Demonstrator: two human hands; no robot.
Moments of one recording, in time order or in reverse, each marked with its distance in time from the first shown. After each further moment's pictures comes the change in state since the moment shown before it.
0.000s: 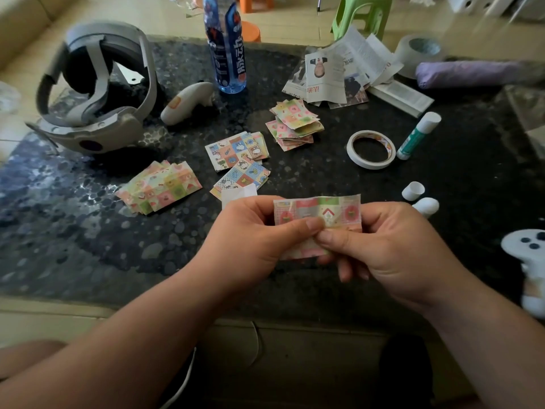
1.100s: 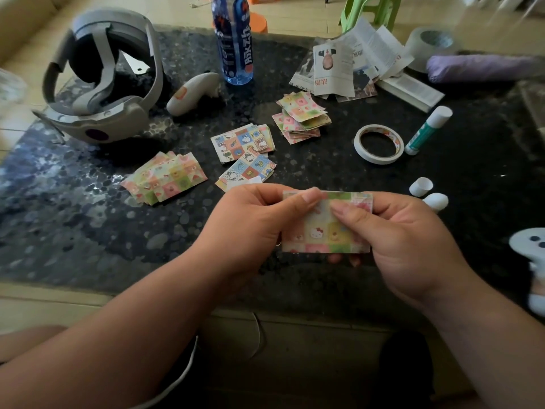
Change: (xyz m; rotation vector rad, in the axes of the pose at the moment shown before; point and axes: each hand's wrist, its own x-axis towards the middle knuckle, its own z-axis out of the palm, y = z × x) left_hand 0.002 0.004 -0.002 -0.007 0.060 -0.021; right_hand -0.001 0.002 0.009 0.047 0.097 -0.065
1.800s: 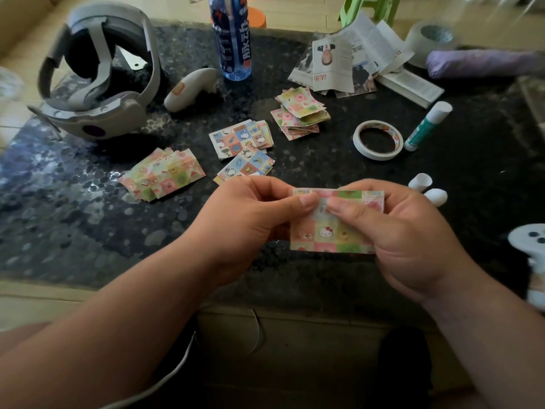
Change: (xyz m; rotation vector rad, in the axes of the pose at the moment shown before) left_hand 0.003 0.004 -0.004 -0.047 -0.041 0.002; right_hand 0.003 -0.001 -0.004 0.166 -0.043 0.027
